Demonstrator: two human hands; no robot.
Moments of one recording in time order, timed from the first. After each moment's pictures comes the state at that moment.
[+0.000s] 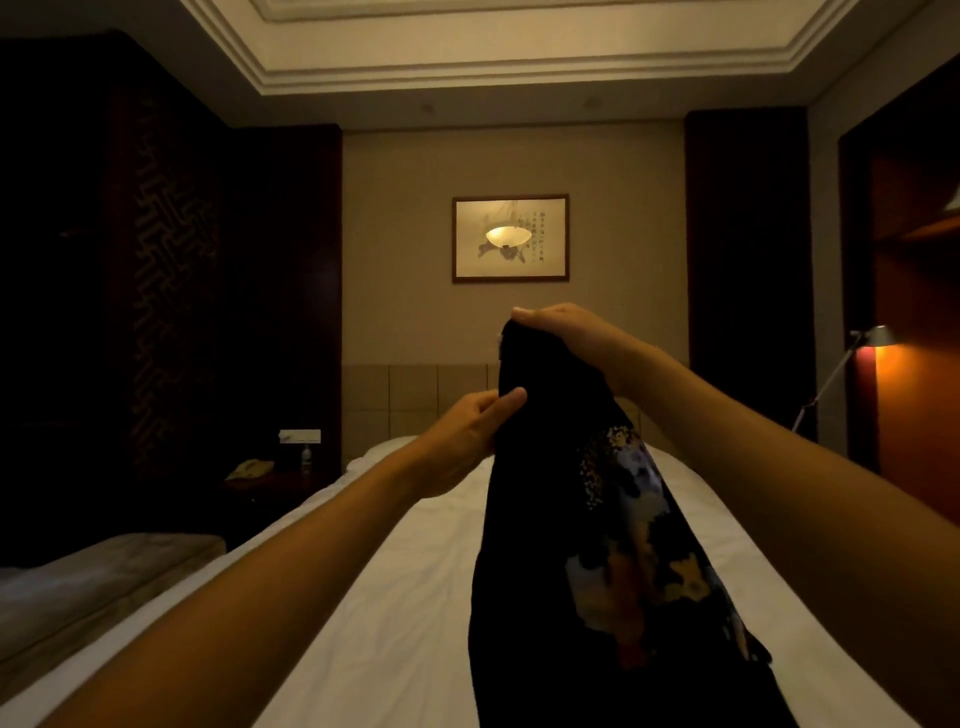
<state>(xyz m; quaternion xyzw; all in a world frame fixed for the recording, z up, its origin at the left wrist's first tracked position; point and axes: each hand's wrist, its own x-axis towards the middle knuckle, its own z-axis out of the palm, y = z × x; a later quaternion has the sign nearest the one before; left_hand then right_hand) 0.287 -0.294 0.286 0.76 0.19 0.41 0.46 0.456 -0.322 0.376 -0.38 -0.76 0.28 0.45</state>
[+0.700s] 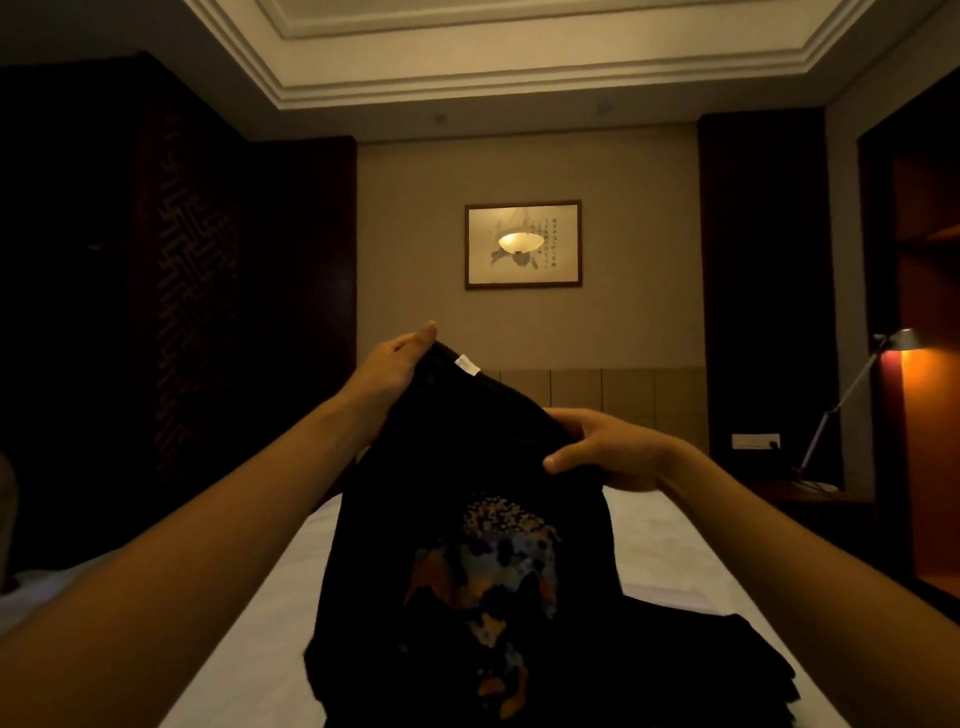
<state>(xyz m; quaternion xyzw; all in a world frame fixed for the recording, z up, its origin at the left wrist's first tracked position) 0.226 -0.292 0.345 0.64 0.30 0.58 0.40 0.487 -0.301 0.297 -0.26 -0.77 0.50 0.31</state>
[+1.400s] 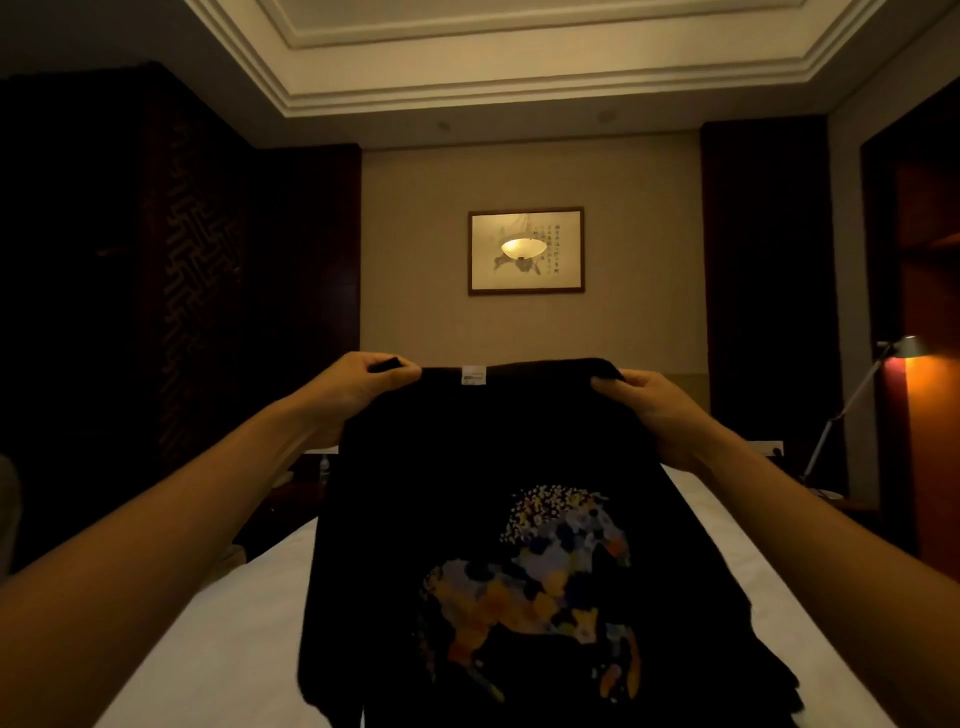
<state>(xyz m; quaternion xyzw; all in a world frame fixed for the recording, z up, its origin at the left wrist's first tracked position) 0.172 -0.287 0.348 0.72 0.33 0.47 0.39 0.515 -0.306 0.319 -0.31 -0.66 0.38 0.57</state>
